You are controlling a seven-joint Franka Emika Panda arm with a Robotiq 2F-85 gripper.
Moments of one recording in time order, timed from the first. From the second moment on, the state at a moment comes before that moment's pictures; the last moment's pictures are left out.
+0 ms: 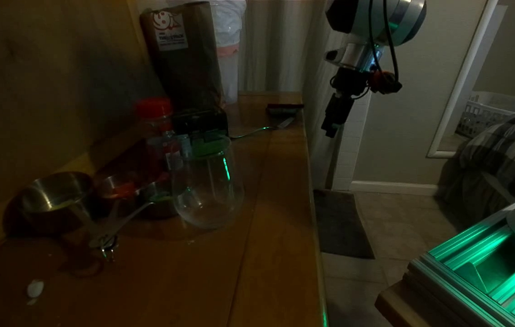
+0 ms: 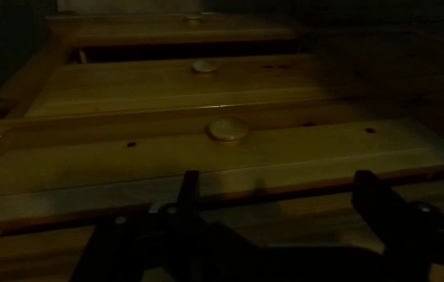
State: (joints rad) arm -0.26 0.20 0.40 -2.57 0.73 2.75 -1.53
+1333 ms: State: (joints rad) arm -0.56 0.63 0.52 -2.40 1.09 2.75 -2.02
